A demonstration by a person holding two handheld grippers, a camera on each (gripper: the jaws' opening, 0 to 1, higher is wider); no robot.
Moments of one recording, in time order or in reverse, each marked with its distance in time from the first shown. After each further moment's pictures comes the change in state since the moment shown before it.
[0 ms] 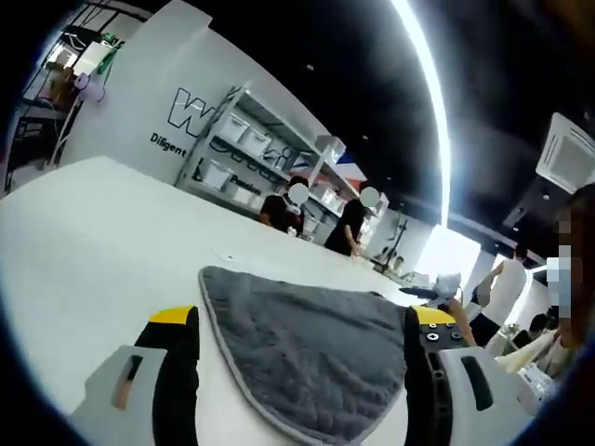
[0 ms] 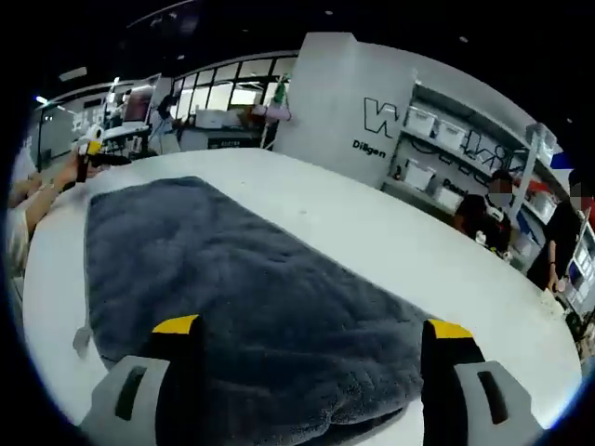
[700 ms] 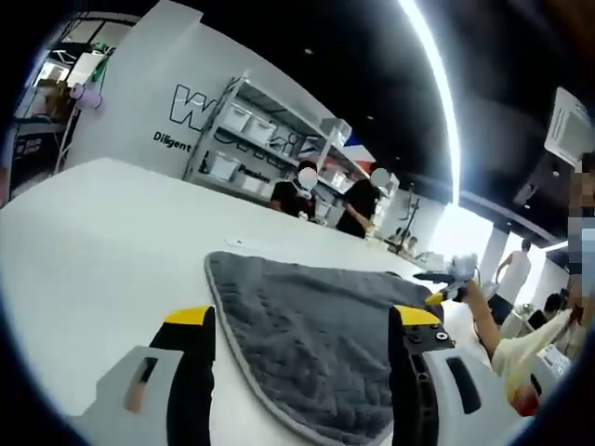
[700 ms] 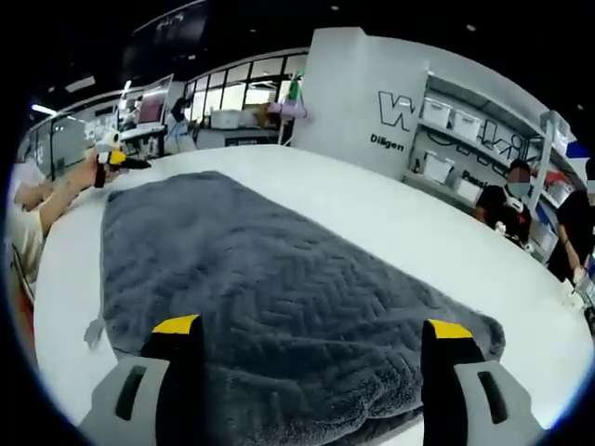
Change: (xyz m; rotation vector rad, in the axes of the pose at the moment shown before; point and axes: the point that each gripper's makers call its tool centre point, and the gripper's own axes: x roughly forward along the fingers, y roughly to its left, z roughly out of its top) left arm 0.019 0.007 -0.027 0.073 0.071 0.058; right arm 0.002 0.017 -0.010 0.034 0.003 0.104
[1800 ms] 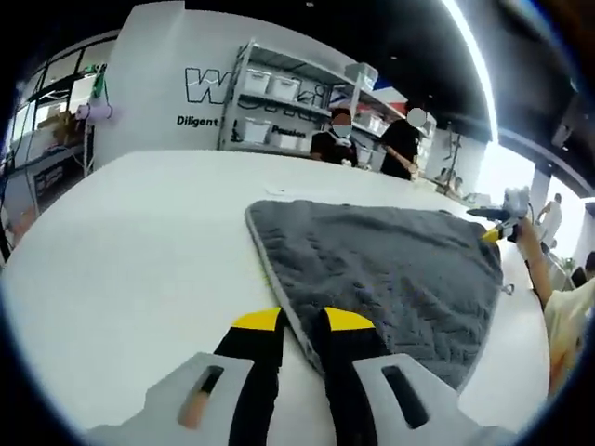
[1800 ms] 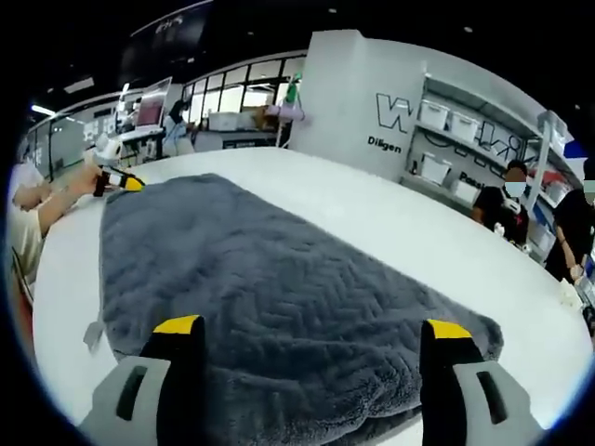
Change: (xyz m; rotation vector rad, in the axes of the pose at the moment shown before) left arm 0.001 0.044 -0.042 0.145 0.224 0.240; right arm 0.002 0.005 -0.001 -0.005 0.009 -0.015
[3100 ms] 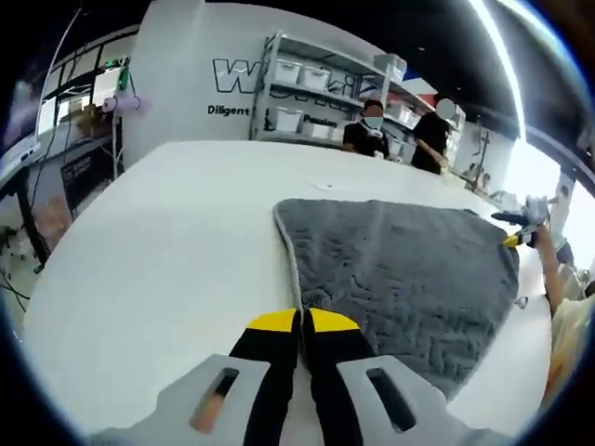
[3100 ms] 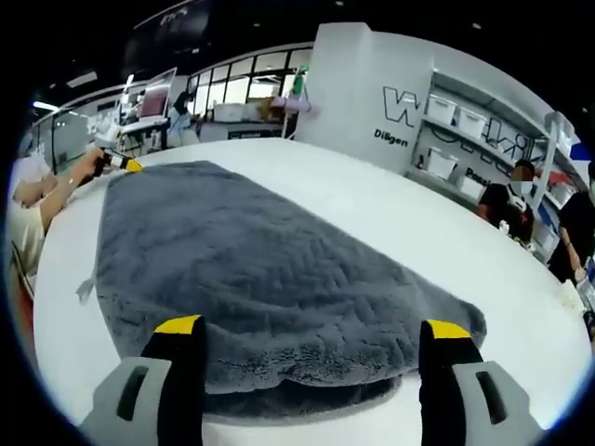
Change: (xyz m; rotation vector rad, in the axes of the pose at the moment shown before) left arm -0.050 0.060 0.003 -0.055 0.052 0.144; right arm 0.003 0.002 -0.006 -0.010 0.034 0.020
